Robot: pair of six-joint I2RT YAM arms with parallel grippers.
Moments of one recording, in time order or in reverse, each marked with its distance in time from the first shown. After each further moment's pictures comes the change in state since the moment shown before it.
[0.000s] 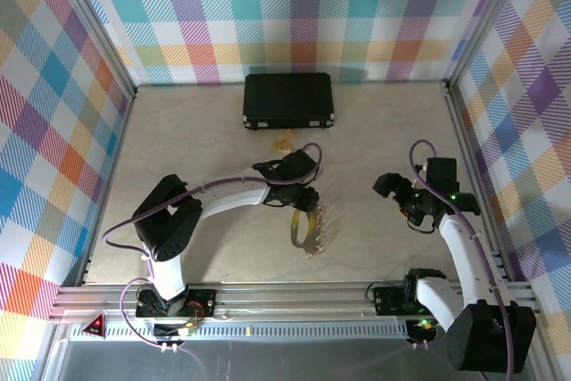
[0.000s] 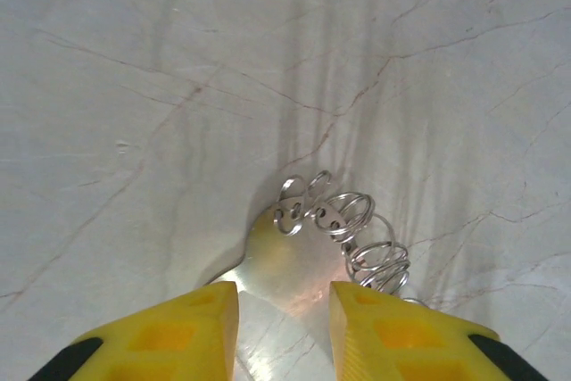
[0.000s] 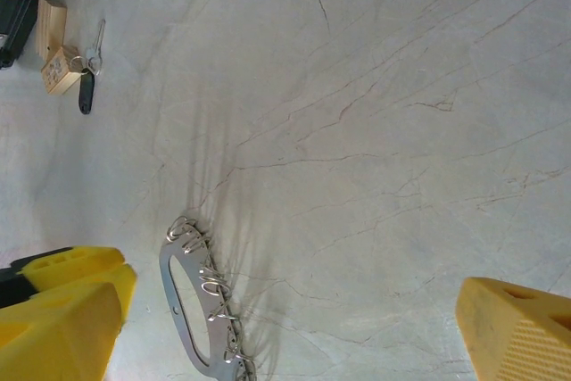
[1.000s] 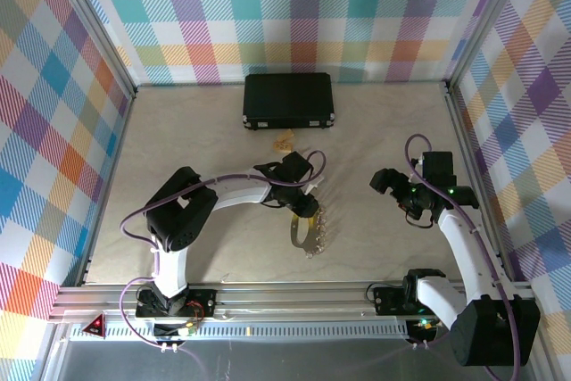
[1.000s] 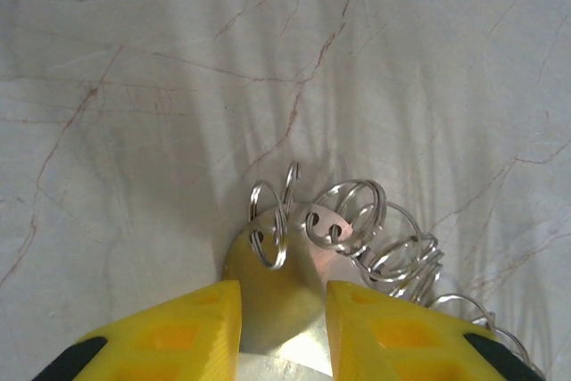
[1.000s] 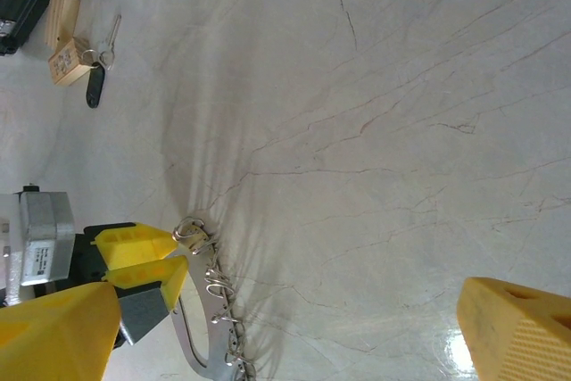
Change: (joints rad) left arm 0.043 0.108 -0.049 0.134 0.202 0.242; right arm 0.045 0.032 0.052 -0.002 0.028 -0.022
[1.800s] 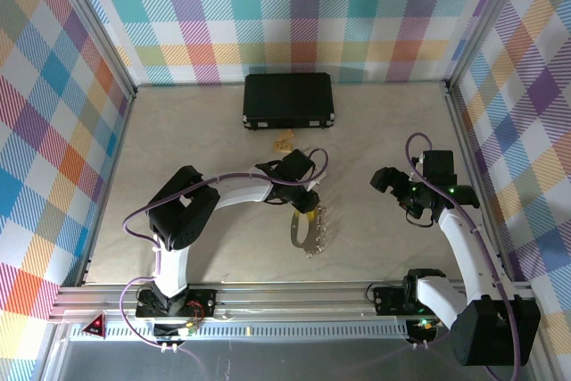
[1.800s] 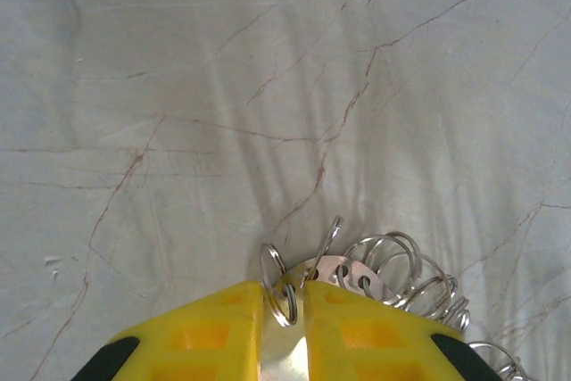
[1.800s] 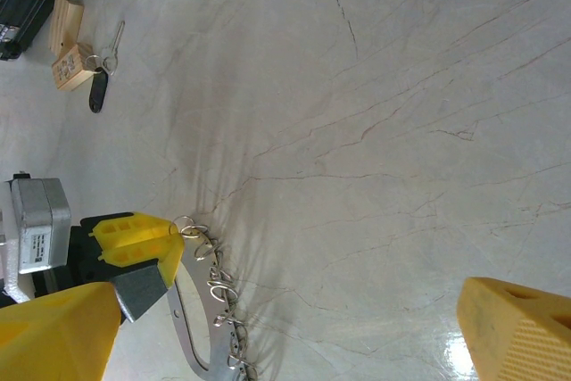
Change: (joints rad) left arm 0.000 0.017 0.026 0.036 -0.050 0.019; right arm 0.000 0.002 0.011 -0.004 0.007 0.000
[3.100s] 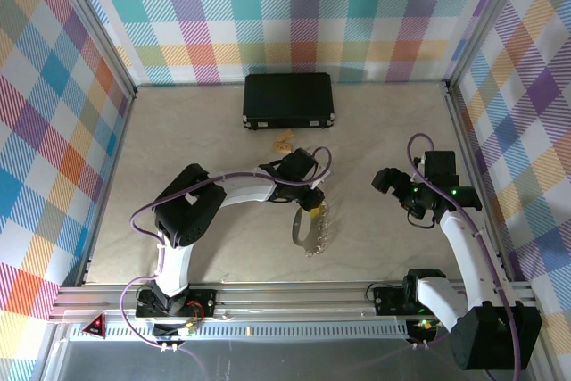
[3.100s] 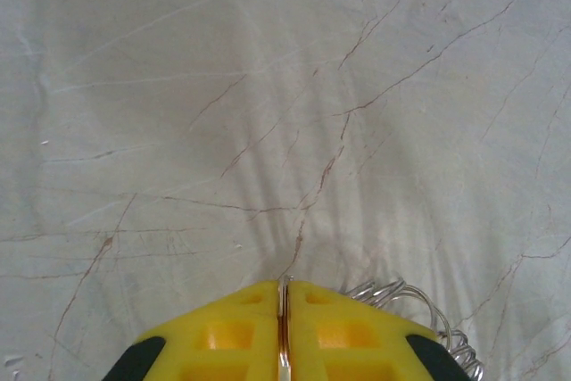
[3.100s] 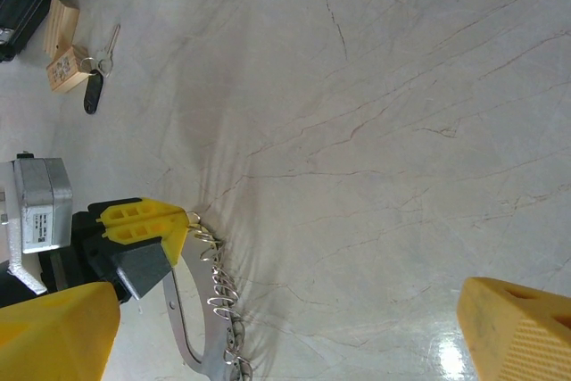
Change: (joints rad) left arm 0.000 0.043 0.014 0.096 0.045 -0.001; right arm 0.000 -0.026 0.017 -0.041 0.027 -0.011
